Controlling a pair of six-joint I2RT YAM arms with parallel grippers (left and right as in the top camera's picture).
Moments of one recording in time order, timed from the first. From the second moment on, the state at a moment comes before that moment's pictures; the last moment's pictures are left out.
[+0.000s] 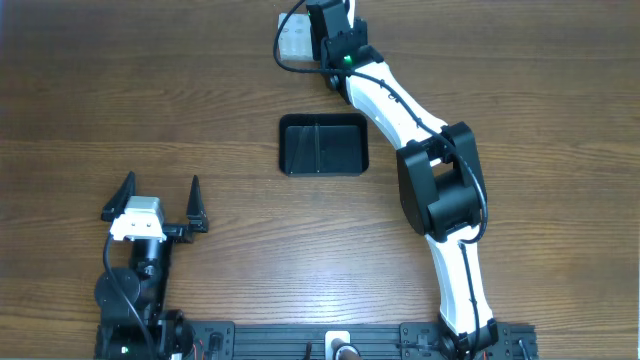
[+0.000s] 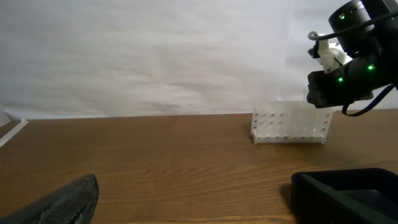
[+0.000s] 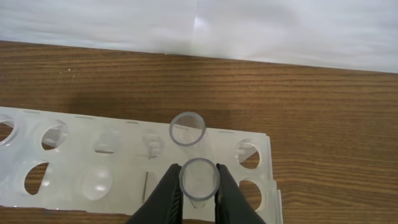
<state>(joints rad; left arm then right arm) 0.01 0.02 0.09 -0.04 0.05 0.01 0.44 2.33 1.89 -0.23 0.40 0.18</state>
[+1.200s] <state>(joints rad) 0.01 0.02 0.09 -0.04 0.05 0.01 0.54 1.81 1.92 -0.84 0.30 0.27</state>
